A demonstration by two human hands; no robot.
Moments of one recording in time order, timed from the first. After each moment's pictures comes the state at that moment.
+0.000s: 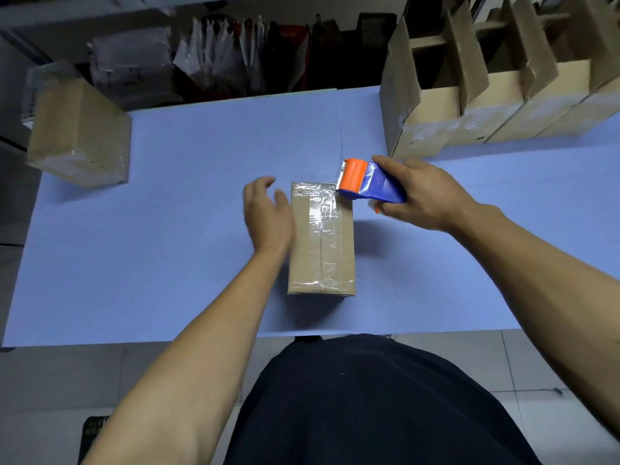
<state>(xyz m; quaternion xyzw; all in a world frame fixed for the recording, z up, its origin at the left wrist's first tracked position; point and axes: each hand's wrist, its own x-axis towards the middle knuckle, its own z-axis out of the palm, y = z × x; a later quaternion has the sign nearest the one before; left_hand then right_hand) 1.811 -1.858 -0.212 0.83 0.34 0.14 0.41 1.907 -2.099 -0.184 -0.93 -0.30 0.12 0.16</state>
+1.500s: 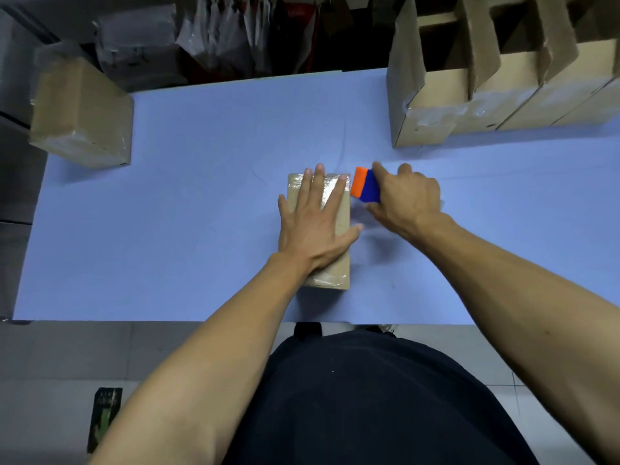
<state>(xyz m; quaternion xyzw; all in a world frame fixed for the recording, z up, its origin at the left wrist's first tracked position) 1.791 -1.915 -0.217 0.98 0.05 -0.13 0.14 1.879 -2.065 -0.198 -0.97 -0.17 0.16 0.00</state>
